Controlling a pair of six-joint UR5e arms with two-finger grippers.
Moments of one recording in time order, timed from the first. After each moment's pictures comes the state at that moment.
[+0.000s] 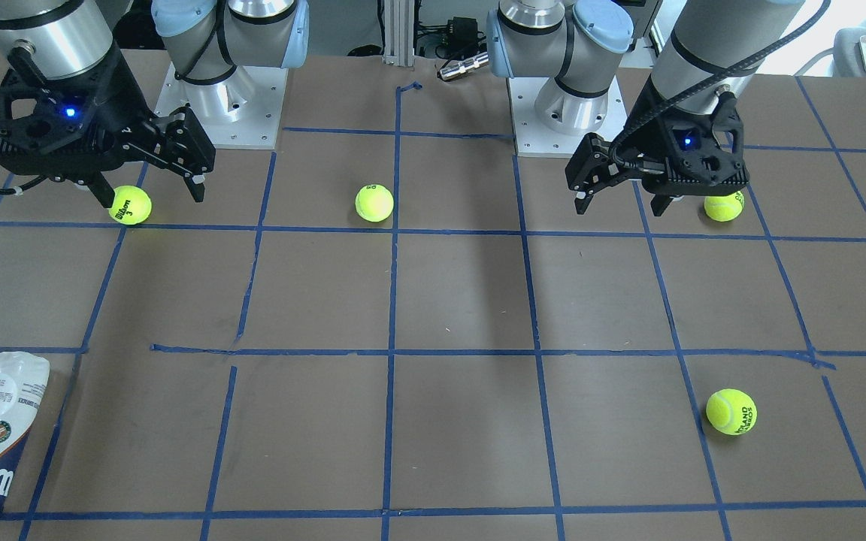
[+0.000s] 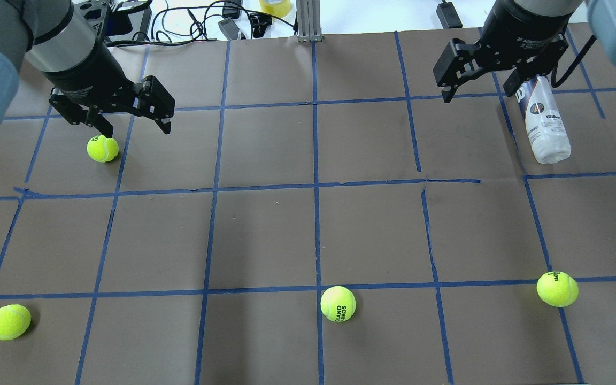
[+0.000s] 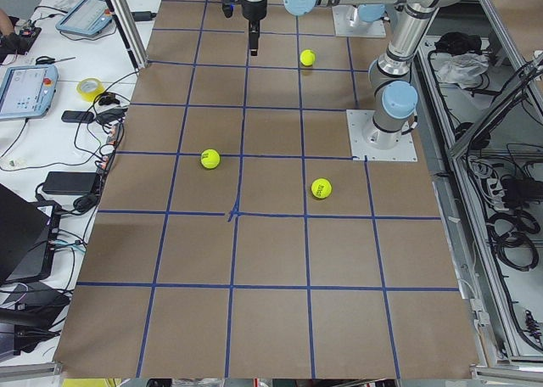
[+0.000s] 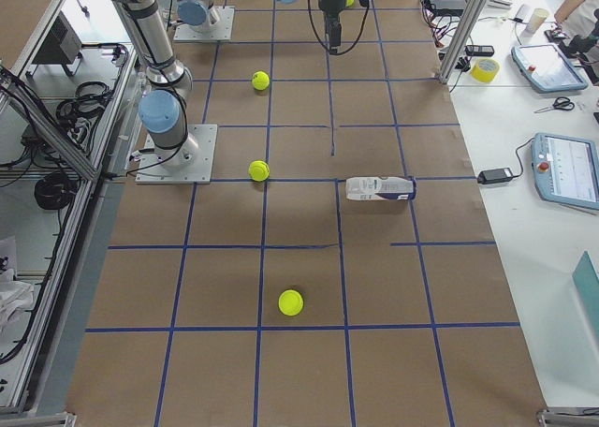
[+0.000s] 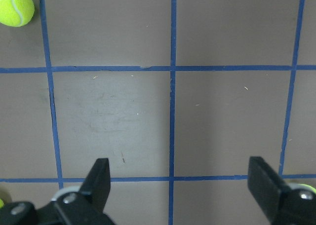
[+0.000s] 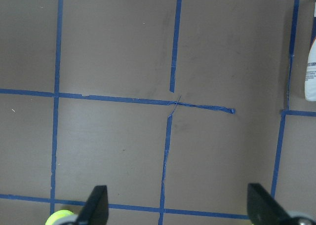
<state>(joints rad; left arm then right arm) -1.52 -1.56 -1.60 -1.52 1.55 0.03 1.55 -1.55 1.51 -1.59 -1.54 -0.11</state>
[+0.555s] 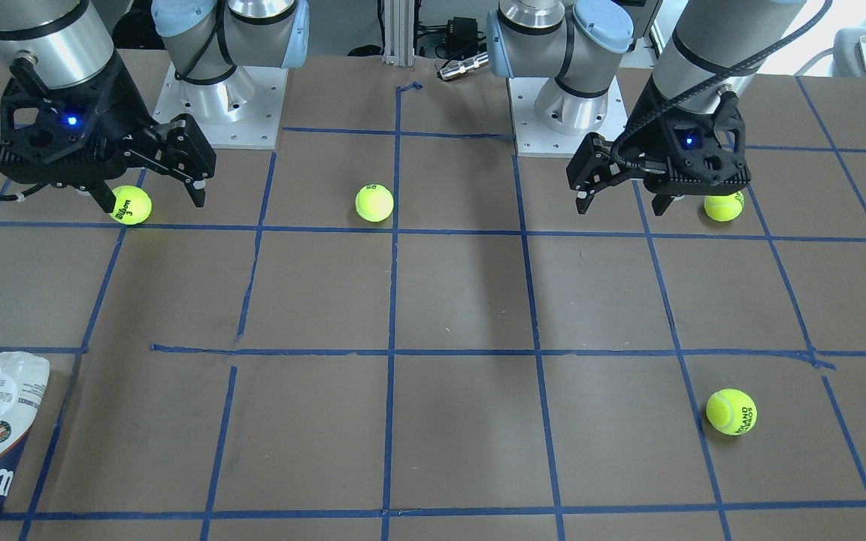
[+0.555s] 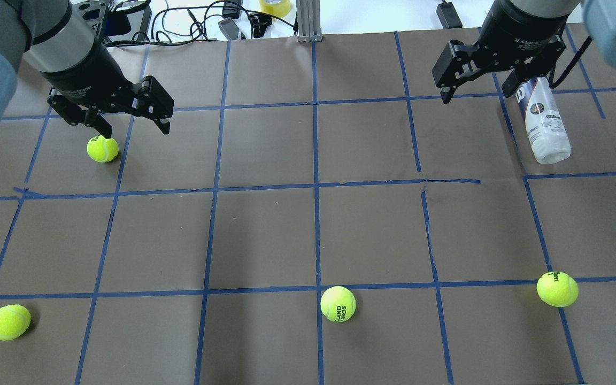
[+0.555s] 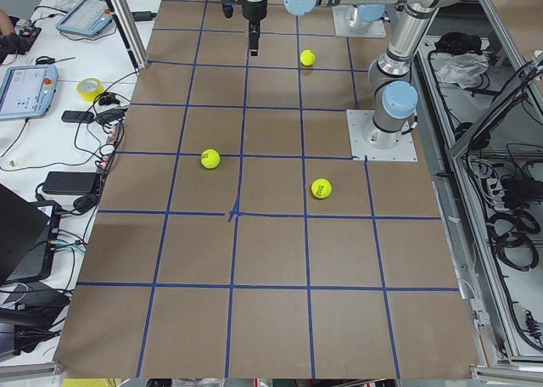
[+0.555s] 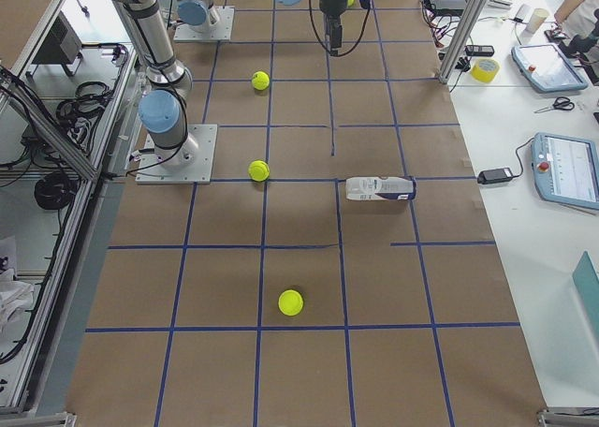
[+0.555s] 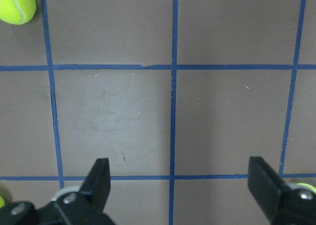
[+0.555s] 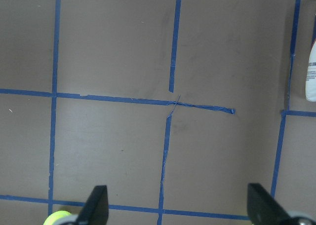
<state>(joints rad) -1.52 -1.56 -1.60 -1.52 1.55 0.03 1.54 -1.54 1.51 -1.59 -1.54 -0.11</state>
